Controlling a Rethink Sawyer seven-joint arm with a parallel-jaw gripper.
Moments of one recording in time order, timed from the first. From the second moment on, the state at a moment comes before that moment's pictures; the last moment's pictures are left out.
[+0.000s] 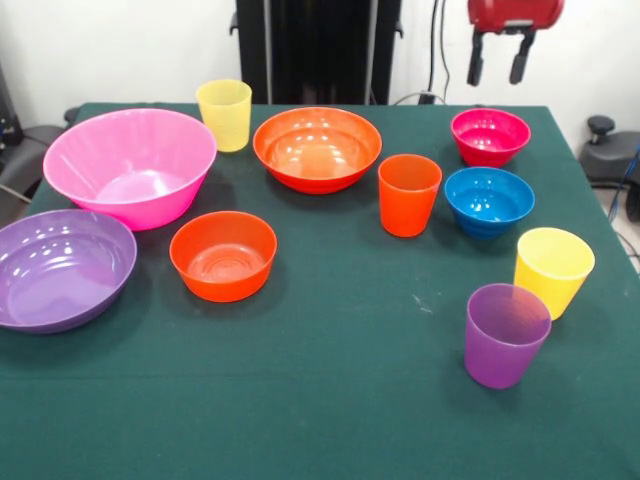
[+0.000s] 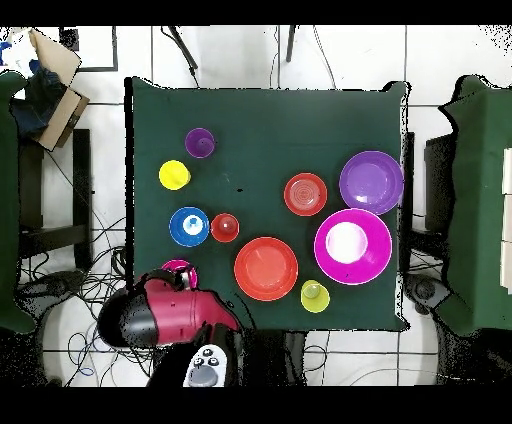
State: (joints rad) arm 0.16 -0.82 -0.06 2.15 0.05 0.14 1.66
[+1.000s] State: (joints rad) arm 0.12 -0.67 -0.06 2.17 0.05 -0.01 1.68
